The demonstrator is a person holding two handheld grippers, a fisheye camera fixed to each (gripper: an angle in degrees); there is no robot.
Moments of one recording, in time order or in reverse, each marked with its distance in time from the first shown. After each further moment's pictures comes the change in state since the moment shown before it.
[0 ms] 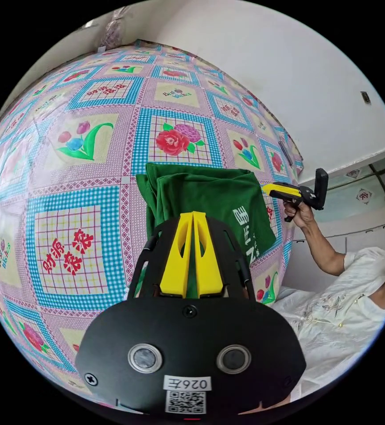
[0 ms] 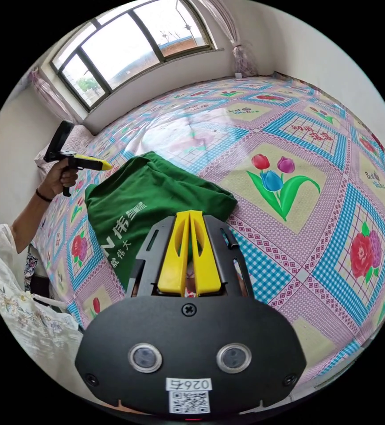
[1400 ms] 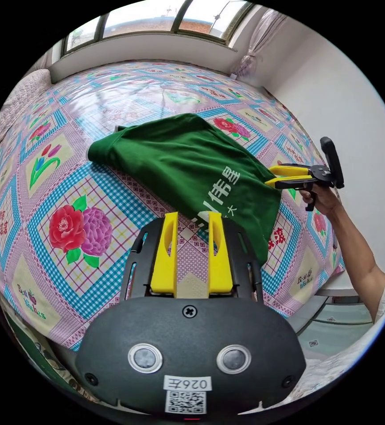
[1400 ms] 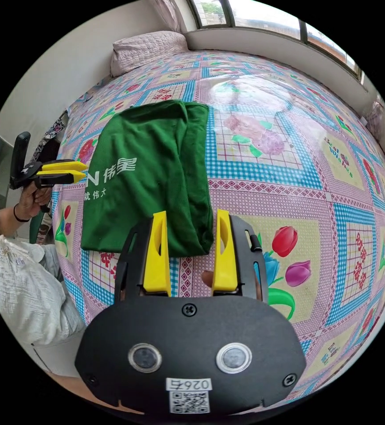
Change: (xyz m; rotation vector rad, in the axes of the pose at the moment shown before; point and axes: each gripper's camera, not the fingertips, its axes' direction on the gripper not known) left arm 0.324 0.276 0.030 0.331 -0.335 -0.740; right arm 0.036 -0.129 0.042 -0.399 -0.096 -0.716
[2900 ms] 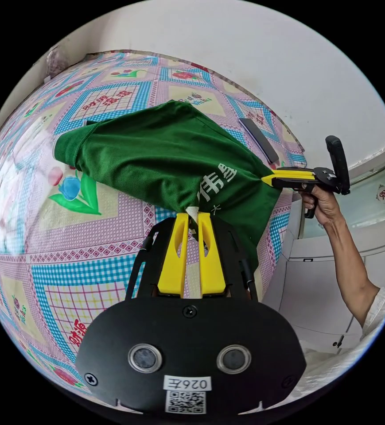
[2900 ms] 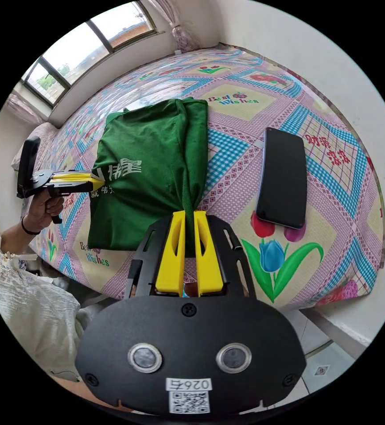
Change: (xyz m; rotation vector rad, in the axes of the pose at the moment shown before) left arm 0.393 -0.153 0.052 -0.696 1.117 0.632; right arm 0.096 0.443 -0.224 0.165 0.162 0.889
